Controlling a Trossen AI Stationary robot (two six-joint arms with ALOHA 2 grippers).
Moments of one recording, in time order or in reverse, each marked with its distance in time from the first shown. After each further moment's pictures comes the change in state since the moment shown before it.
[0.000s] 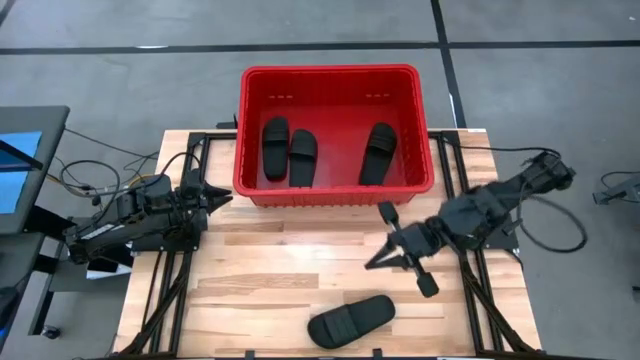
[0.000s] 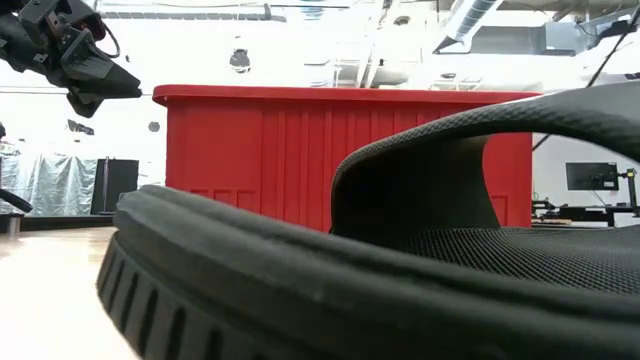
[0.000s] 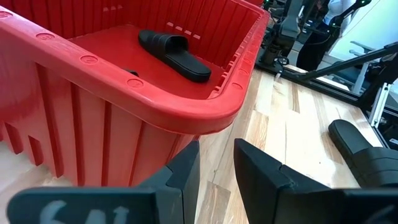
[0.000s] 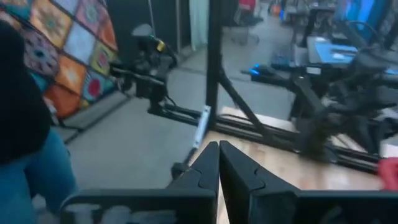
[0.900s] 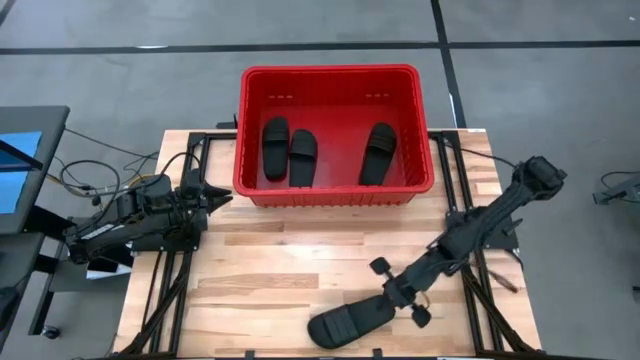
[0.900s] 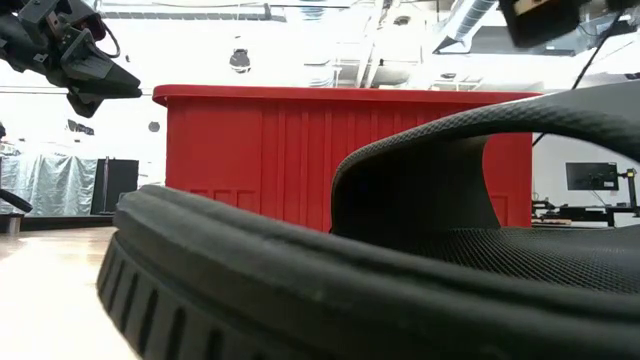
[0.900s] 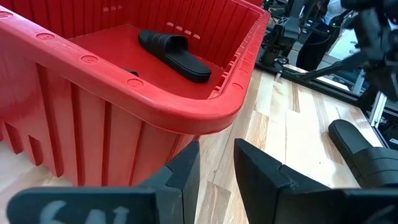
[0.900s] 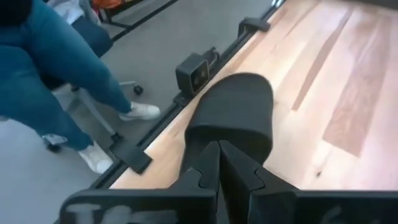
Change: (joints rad) left arm 0.000 0.000 0.000 0.000 0.000 0.000; right arm 0.149 0.097 -0.662 0.398 -0.113 0.026
